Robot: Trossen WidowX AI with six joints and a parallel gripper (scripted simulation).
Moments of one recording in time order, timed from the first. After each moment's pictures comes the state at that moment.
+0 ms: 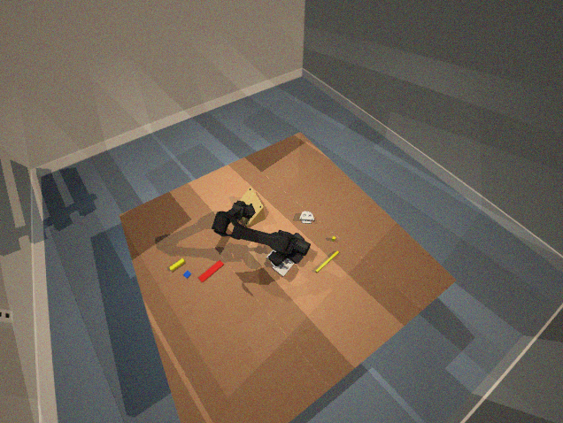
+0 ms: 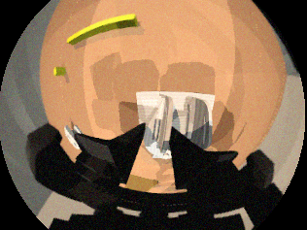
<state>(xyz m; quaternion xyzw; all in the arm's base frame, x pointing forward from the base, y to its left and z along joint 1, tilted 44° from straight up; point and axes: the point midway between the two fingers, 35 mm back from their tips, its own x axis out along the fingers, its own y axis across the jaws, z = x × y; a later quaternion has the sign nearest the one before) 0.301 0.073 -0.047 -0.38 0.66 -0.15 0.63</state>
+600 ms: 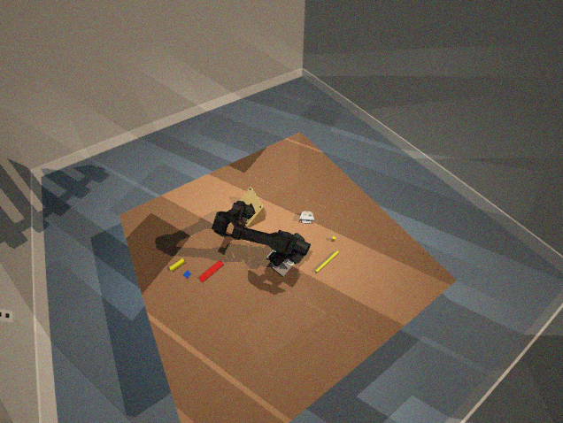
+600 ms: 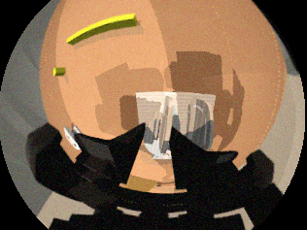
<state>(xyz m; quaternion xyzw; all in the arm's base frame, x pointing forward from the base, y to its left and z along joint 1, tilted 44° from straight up) 0.301 0.071 -0.049 -0.38 0.66 -0.15 0.64</state>
